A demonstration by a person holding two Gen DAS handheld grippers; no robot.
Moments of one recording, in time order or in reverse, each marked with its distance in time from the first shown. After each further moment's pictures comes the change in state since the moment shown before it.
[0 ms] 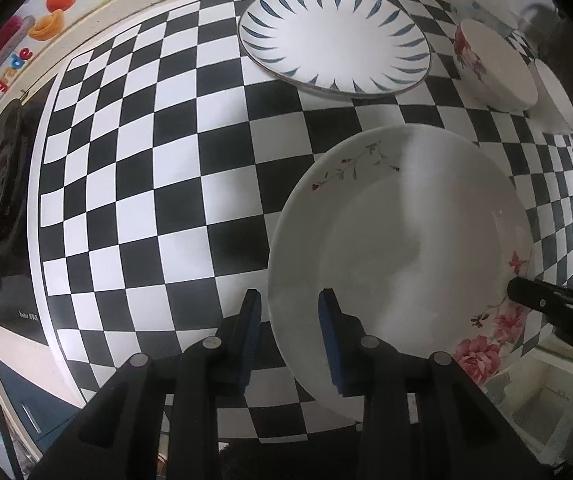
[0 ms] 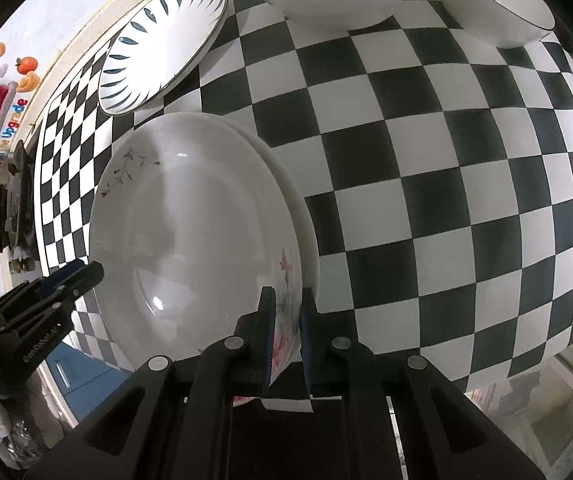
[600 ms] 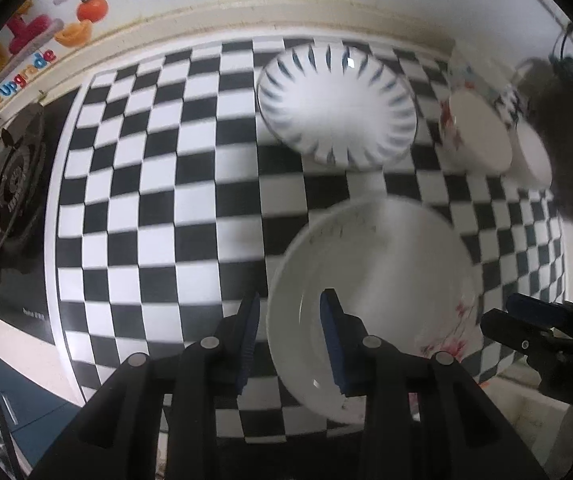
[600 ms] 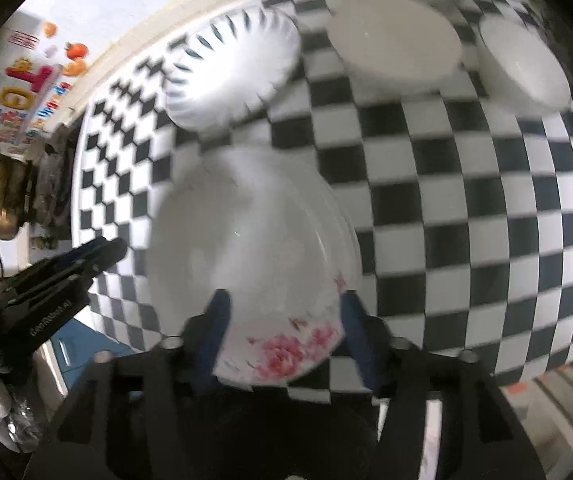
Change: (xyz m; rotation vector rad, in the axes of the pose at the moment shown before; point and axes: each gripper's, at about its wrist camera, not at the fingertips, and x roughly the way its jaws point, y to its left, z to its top) left arm -0.052 0.014 0.025 -0.087 -0.105 -0.062; right arm -0.057 0.036 0.011 -0.128 -0.068 0.071
